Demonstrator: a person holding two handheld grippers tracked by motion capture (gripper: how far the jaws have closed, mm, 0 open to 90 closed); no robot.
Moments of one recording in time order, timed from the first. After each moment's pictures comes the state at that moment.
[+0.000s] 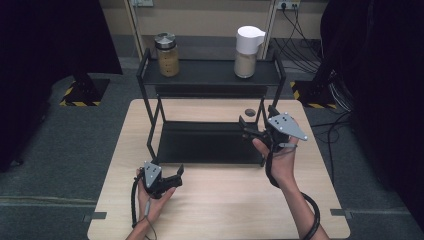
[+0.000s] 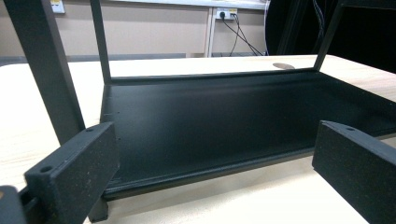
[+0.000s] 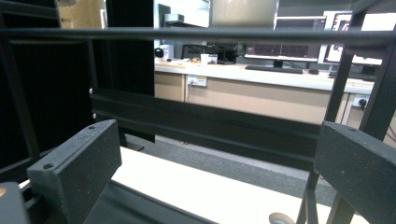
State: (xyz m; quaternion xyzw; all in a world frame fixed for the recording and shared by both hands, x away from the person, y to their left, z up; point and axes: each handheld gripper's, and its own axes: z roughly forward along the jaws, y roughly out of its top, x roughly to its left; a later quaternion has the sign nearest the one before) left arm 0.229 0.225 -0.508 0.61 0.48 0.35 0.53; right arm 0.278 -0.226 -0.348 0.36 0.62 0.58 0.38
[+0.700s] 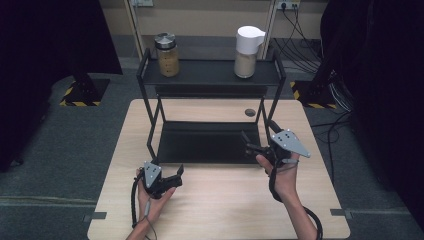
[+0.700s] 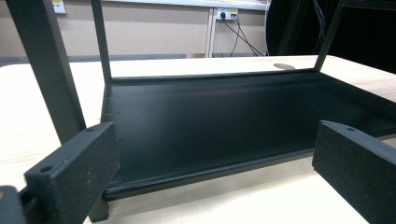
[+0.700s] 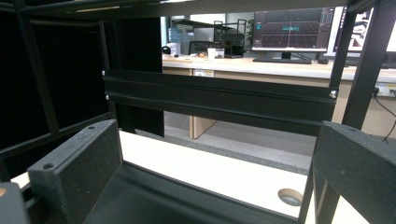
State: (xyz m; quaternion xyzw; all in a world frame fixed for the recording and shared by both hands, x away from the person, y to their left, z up) left arm 0.229 0.225 -0.508 0.60 0.48 0.35 0.53; right arm 0.259 -0.242 -0.380 0.37 0.62 0.59 0.36
